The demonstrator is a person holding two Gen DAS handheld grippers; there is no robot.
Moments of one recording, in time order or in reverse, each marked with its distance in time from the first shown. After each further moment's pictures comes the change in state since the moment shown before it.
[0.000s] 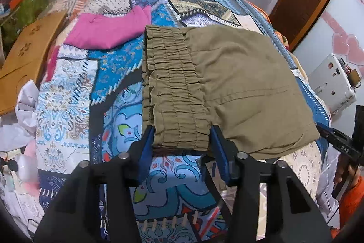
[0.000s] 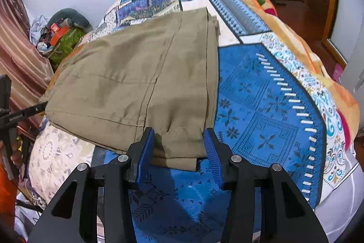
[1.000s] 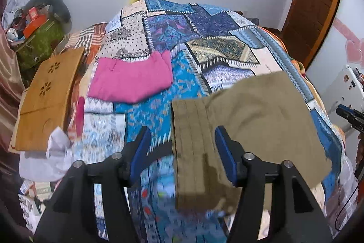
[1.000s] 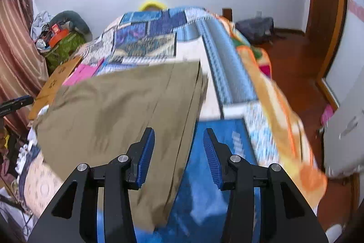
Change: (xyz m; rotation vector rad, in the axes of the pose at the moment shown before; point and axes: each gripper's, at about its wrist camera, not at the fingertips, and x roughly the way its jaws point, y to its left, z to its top) left arm -0.023 0.006 0.094 0.046 -0.117 0.133; right arm -0.023 -0.018 0.096 -0.127 -0.121 -0.078
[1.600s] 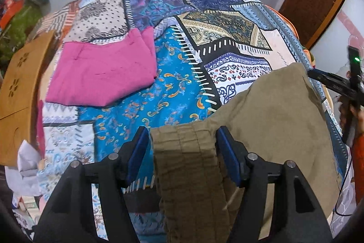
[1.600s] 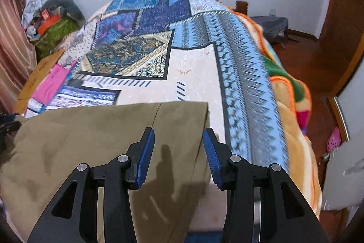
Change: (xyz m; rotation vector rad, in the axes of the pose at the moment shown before) left arm 0.121 0.003 0.033 0.005 0.174 -0.096; right arm 0.152 -0.008 0.093 -0.084 0.113 -0.001
